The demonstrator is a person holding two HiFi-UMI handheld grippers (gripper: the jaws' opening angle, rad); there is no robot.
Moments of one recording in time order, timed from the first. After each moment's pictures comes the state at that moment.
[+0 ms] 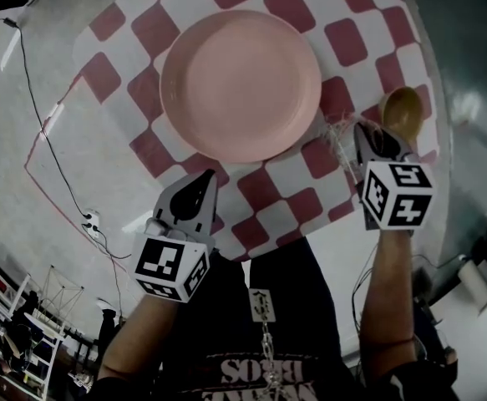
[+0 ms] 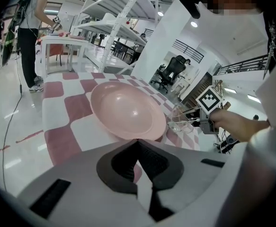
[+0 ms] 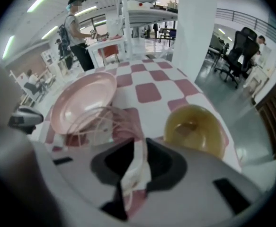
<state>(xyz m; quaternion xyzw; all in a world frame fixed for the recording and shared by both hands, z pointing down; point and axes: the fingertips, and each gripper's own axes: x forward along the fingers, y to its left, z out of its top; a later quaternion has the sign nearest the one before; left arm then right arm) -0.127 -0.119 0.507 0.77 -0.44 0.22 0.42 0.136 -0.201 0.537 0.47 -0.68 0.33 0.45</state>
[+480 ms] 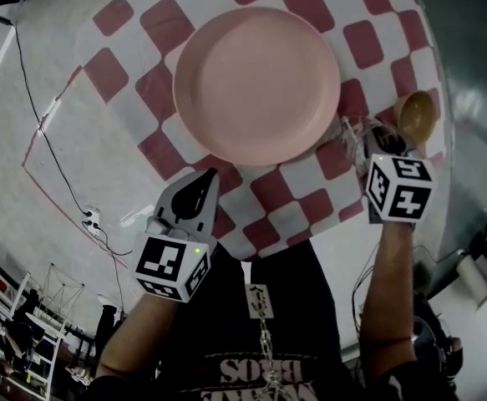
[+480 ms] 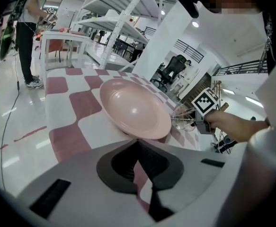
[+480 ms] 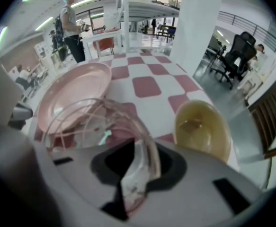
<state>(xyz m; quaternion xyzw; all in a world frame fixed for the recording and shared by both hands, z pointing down) -0.145 -0.122 0.514 0.77 -0.42 0.22 0.43 0.139 -0.204 0.553 0.49 -0.65 0.32 0.49</state>
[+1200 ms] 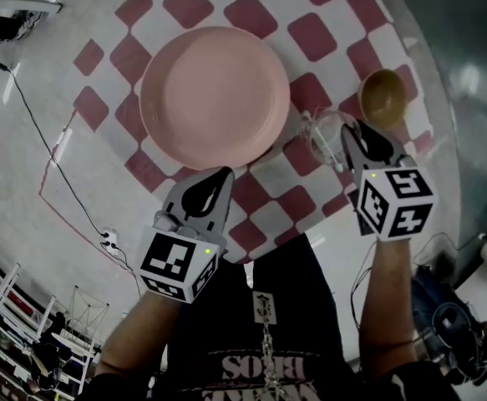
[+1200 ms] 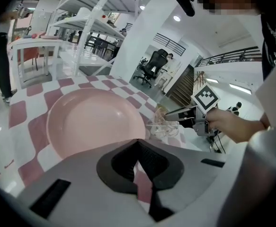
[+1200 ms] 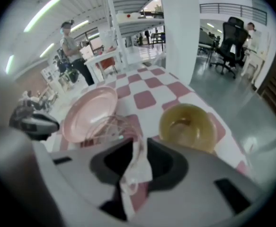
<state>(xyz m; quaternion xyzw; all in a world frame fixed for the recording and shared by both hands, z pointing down) -0.064 -0.148 0.477 0.82 -0.34 0.24 0.38 0.141 -0.191 0.506 0.49 -0.69 0.37 0.38</state>
